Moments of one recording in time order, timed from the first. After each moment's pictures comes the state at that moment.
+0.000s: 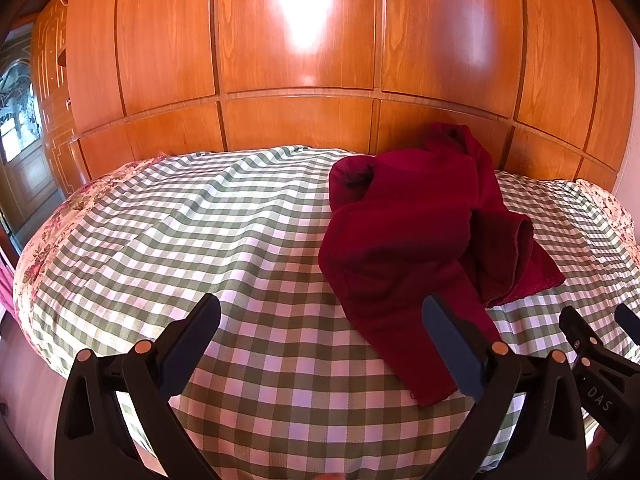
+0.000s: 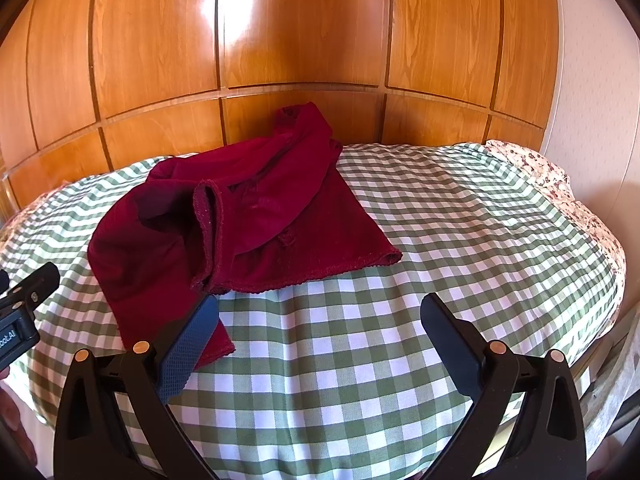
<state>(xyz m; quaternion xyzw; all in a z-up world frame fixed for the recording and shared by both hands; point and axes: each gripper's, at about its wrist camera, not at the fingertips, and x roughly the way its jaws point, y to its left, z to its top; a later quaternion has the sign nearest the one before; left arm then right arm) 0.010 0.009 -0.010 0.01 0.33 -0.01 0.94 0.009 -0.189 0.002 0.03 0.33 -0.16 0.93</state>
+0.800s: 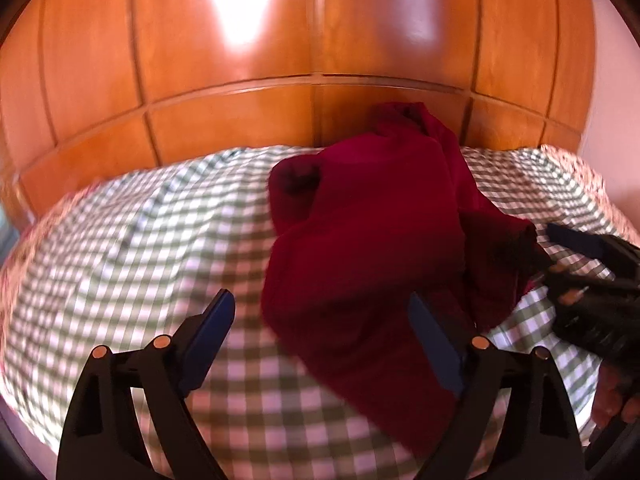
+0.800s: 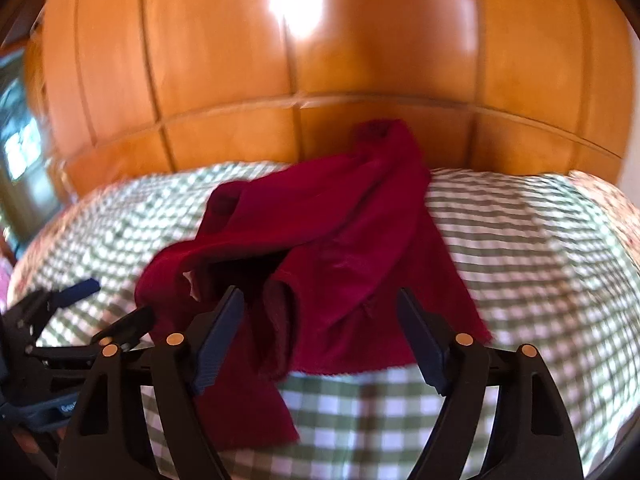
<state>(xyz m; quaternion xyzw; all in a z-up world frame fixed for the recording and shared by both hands) 0.077 -0.021 -0.019 0.06 0.34 -0.12 0.93 0.106 -0.180 0.007 0.03 0.36 0.01 0.93</state>
